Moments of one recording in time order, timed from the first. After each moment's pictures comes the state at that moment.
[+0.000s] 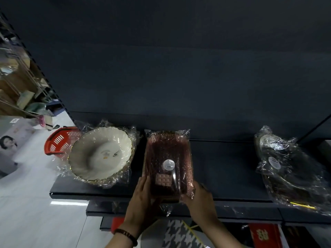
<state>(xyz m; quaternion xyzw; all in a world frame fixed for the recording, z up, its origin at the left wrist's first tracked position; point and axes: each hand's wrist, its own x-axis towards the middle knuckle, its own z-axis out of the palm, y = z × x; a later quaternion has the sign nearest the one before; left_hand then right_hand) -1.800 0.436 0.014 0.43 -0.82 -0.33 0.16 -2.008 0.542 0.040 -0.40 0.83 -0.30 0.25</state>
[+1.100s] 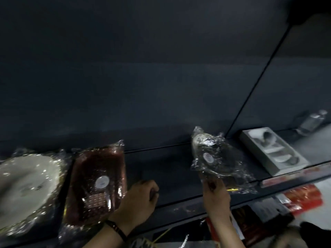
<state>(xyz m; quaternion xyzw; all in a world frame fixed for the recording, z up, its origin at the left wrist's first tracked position) -1.985 0.478 0.084 0.26 -0.91 -0.30 0.13 -2.176 0.666 0.097 -0.11 0.88 -0.46 0.07</state>
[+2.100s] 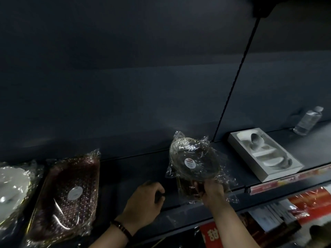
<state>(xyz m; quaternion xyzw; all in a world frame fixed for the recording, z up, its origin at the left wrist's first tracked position) -2.103 0.546 0.087 0.25 -0.91 -0.30 0.12 -2.328 0.681 0.070 0.22 0.59 -0.70 0.33</state>
